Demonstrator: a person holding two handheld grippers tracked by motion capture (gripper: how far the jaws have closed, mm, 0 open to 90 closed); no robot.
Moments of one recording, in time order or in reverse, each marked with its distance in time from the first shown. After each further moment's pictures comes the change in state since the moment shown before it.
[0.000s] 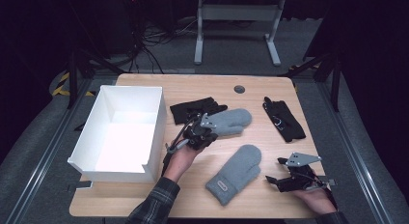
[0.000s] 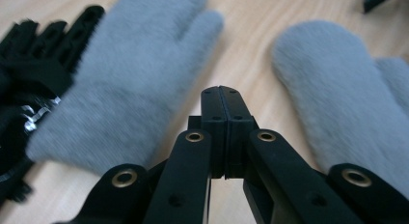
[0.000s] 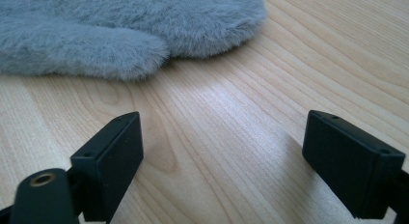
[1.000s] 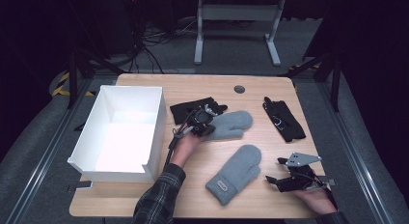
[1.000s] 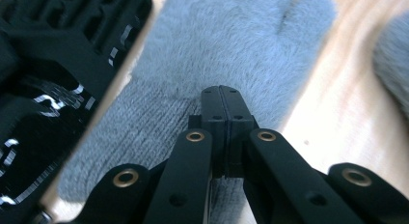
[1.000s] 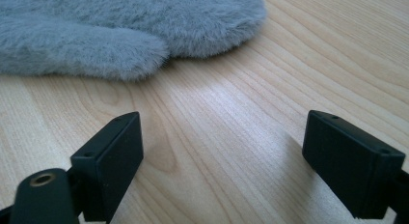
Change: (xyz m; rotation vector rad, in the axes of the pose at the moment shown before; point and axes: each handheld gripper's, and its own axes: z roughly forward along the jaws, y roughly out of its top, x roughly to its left) left arm 0.039 0.005 0.045 0.126 0.027 -0.085; right arm 0.000 0.000 0.000 0.000 0.000 0.000
